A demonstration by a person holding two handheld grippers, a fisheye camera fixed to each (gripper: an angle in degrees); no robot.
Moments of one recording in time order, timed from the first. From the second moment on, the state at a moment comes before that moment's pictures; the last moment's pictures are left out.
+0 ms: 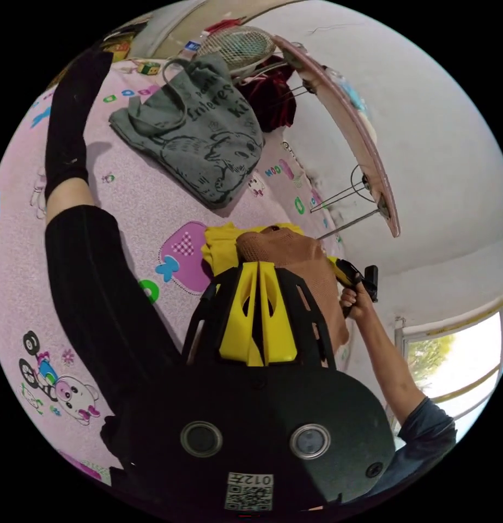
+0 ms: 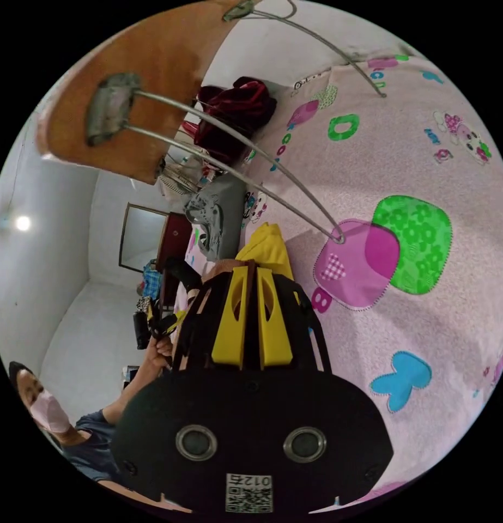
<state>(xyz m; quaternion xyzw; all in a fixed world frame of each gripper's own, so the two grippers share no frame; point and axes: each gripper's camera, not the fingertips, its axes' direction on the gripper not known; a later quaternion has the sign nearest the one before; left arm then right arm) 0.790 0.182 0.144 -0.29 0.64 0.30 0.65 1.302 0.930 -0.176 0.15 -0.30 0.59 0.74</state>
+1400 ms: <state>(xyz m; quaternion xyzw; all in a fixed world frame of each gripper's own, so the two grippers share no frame) 0.698 0.353 -0.018 -0.18 0.61 0.55 0.54 1.145 1.129 -0.224 0.26 -0.41 0.64 0.59</state>
